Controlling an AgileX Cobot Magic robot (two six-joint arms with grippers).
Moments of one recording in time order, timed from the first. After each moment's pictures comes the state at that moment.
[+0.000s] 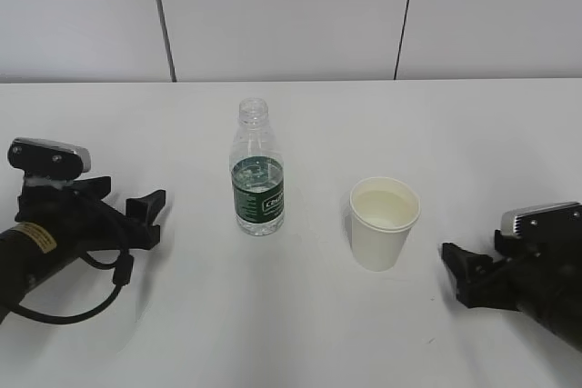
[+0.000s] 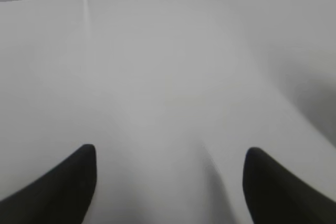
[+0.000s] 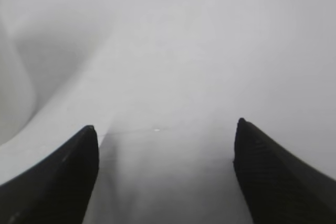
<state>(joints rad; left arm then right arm) -0.27 2.05 -0.50 0.11 -1.14 -0.04 0.05 2.13 -0.31 -0.13 -1.23 0.00</state>
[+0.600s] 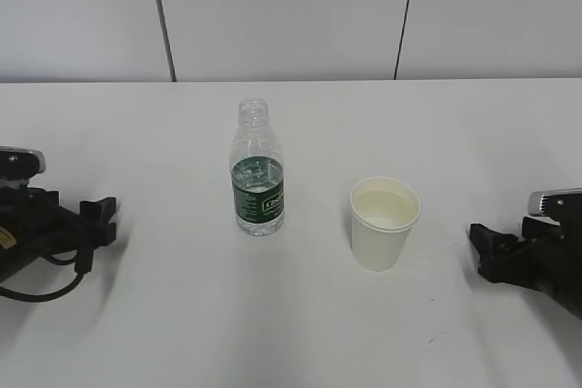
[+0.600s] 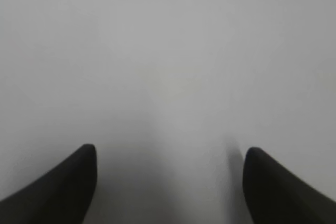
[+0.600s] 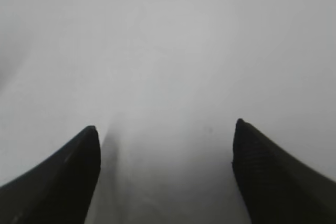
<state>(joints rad) -0.12 2.05 -0.50 0.09 -1.03 -0.04 -0.06 2.13 -0.37 -0.14 -1.20 0.02</state>
